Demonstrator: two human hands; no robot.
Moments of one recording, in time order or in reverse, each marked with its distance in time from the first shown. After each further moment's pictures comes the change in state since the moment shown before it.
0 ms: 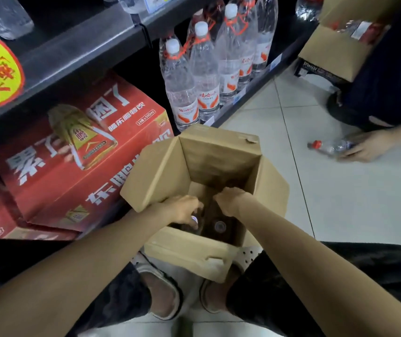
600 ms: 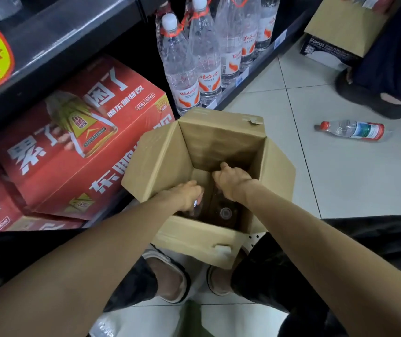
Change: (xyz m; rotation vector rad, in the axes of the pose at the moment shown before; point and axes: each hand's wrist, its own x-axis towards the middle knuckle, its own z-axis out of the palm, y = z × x) left_hand -0.005 0.003 0.011 -0.134 0.009 -0.199; right_hand -0.004 -0.008 -0.004 0.122 0.150 0.052
